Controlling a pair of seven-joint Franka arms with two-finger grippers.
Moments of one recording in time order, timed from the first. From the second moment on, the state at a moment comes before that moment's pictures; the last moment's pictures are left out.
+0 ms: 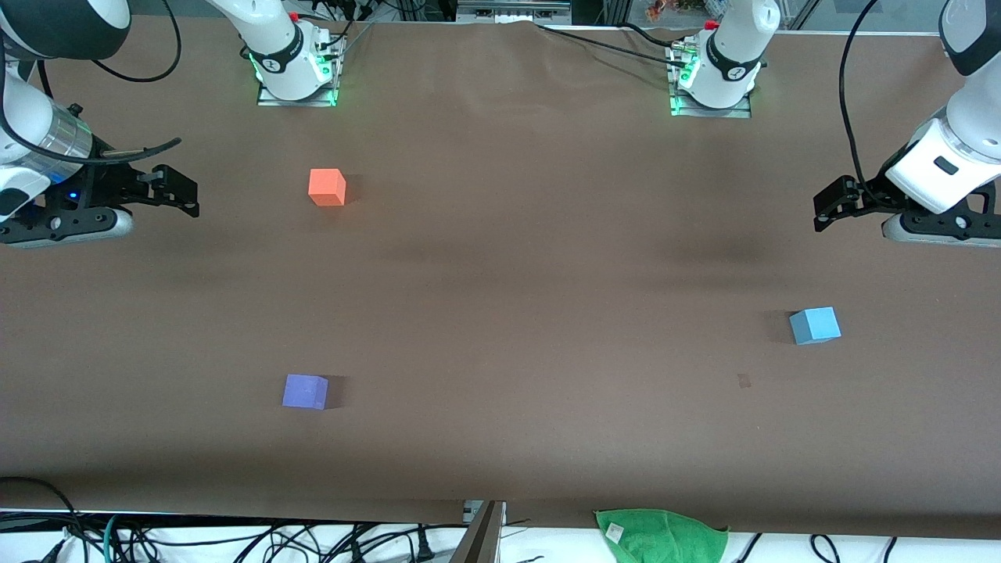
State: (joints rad) left arm 0.01 0.01 -0.07 -1.71 0.02 1.76 0.00; right arm 0.12 0.09 0.00 -1.57 0.00 1.62 -0.04
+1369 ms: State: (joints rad) left arm 0.01 0.03 -0.06 -1.71 0.02 1.74 0.00; right arm 0.12 0.09 0.00 -1.57 0.00 1.62 -0.04
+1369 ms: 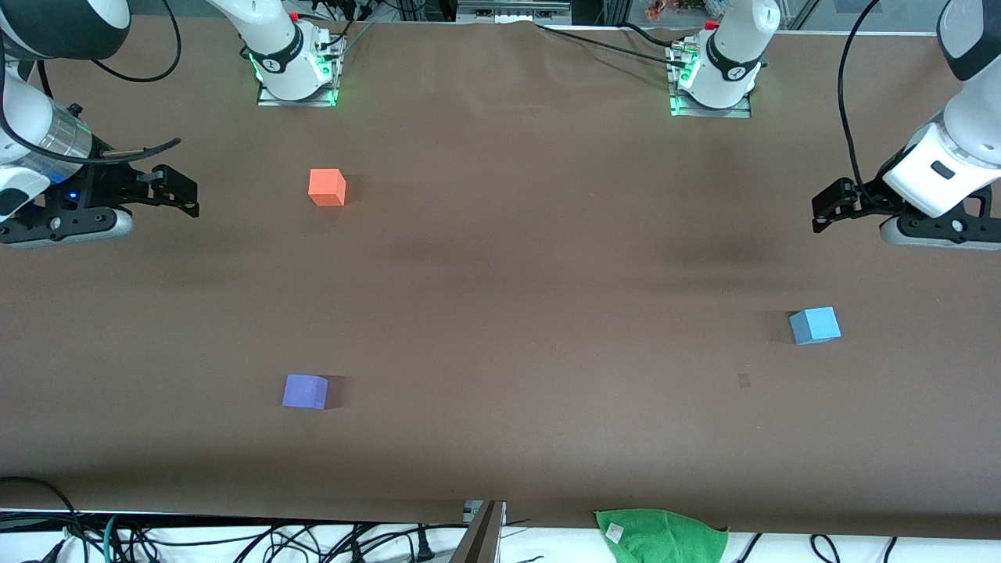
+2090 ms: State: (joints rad) left arm 0.06 0.18 -0.04 -1.68 0.05 1.80 0.01; right arm 0.12 0.09 0.00 -1.57 0.00 1.62 -0.04
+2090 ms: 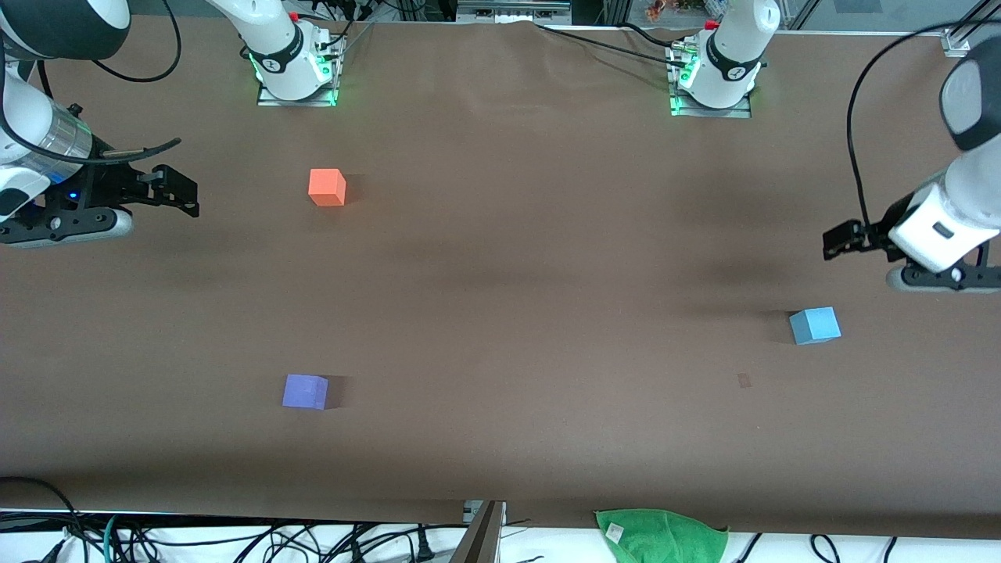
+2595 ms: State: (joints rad) left arm 0.17 0.43 -0.04 -1.67 0.05 1.97 0.01; right arm 0.12 0.09 -0.01 -1.57 0.00 1.62 -0.04
